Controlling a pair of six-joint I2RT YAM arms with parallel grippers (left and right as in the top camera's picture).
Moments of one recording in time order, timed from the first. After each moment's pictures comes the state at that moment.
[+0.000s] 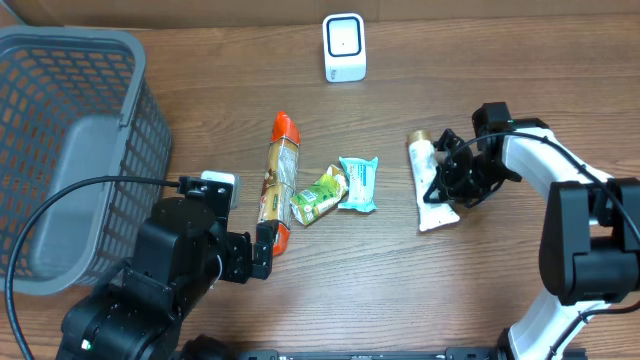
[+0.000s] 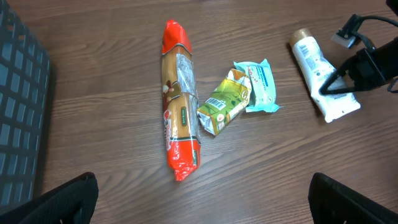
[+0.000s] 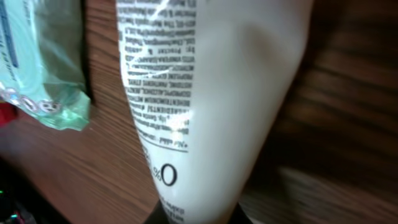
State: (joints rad) left arm -0.43 0.85 1.26 -1.23 -0.09 -0.26; right arm 0.05 1.94 1.20 -0.89 -0.54 -0.12
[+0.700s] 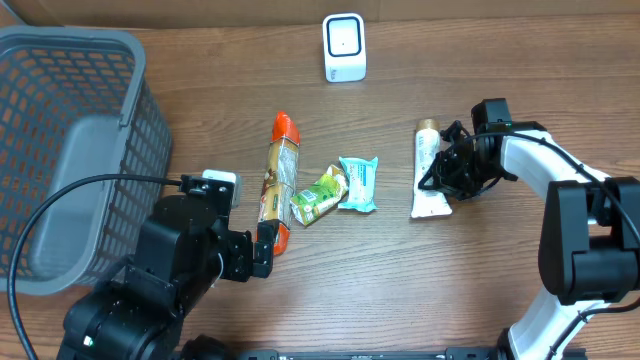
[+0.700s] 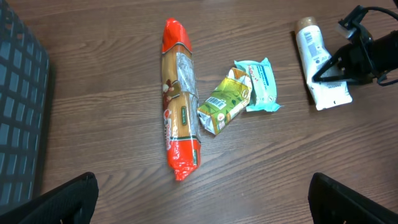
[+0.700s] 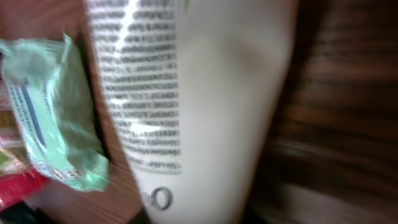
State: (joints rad) left arm -0.43 0.85 1.26 -1.23 -0.09 -0.26; right arm 0.06 1.94 1.17 -0.74 -0.55 0.15
